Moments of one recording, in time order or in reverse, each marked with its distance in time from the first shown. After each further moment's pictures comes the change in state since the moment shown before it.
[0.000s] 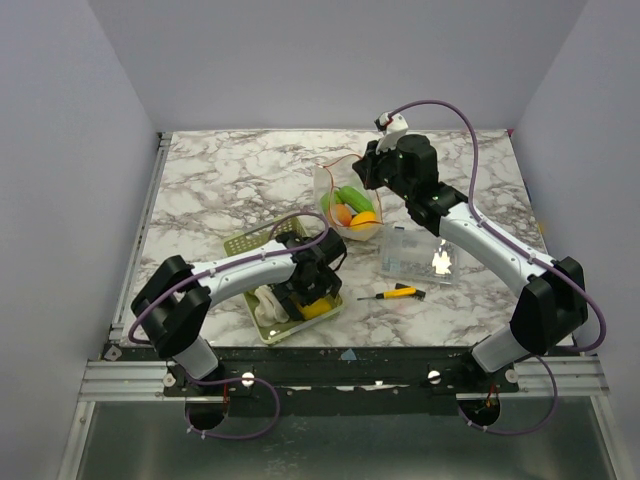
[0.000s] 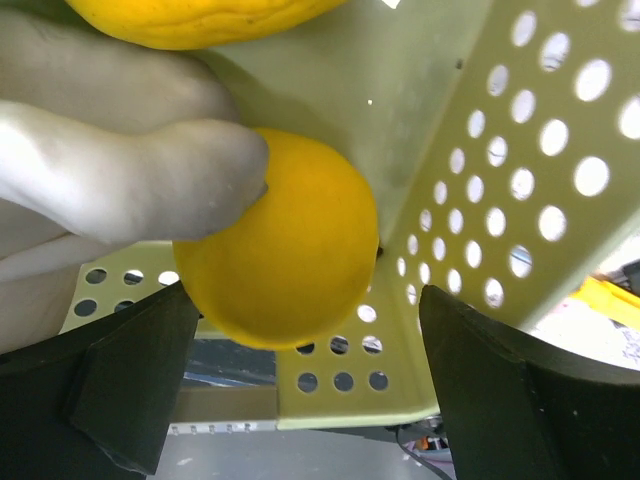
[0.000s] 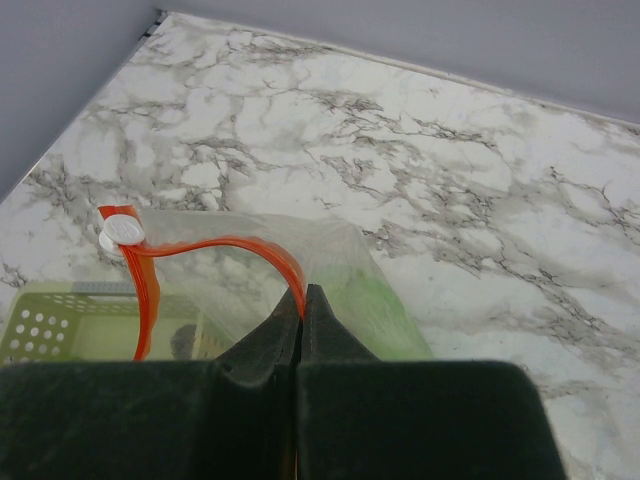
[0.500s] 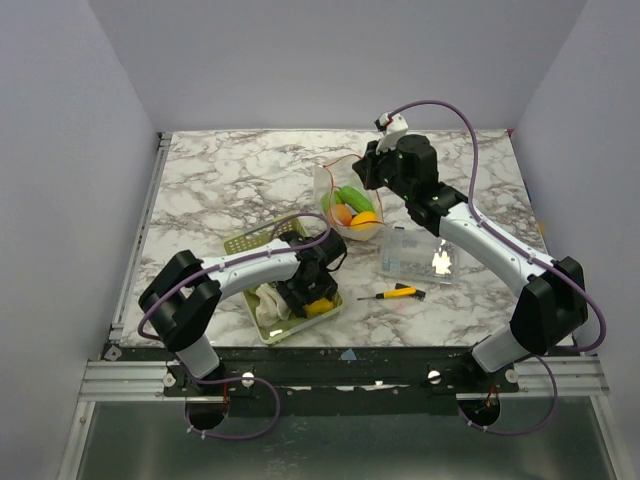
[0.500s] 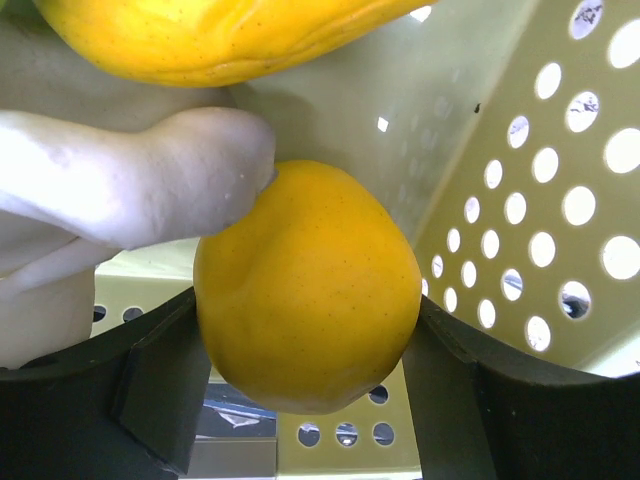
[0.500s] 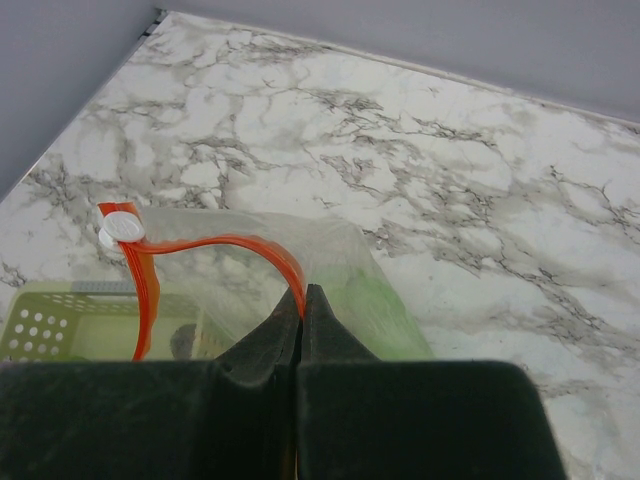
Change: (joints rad) left arm 0.018 0.046 -0.008 0.029 -0.011 0.026; right arm 0.000 0.000 -0.002 0.000 0.000 0.000
